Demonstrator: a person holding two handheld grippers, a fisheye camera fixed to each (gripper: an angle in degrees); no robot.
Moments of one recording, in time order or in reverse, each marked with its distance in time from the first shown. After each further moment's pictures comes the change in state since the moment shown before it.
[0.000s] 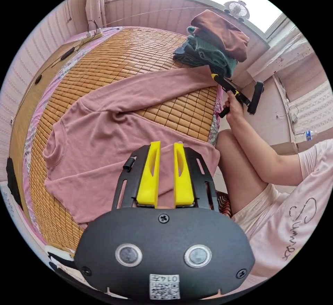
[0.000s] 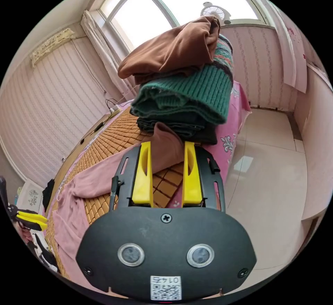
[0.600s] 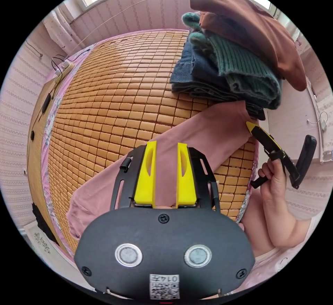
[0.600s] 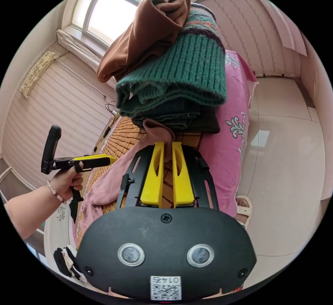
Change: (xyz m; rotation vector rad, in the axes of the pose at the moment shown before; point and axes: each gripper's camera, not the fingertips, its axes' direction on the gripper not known) left arm 0.046 -0.213 0.100 -0.065 -0.173 0.164; right arm 0.048 -0.024 0.025 -0.114 -0.153 0.190
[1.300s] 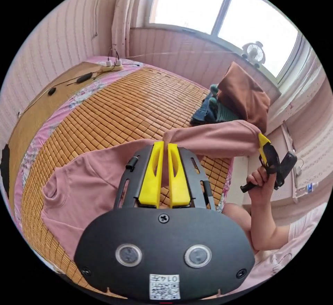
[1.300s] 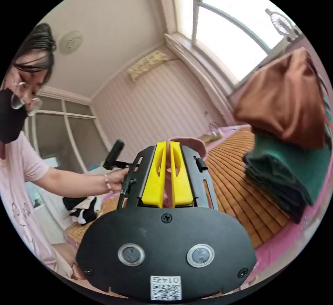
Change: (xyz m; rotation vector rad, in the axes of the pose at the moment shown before) left arm -0.082 0.229 -0.119 0.410 0.141 -0.369; right arm -0.147 0.017 -0.080 0.167 -0.813 -0.530
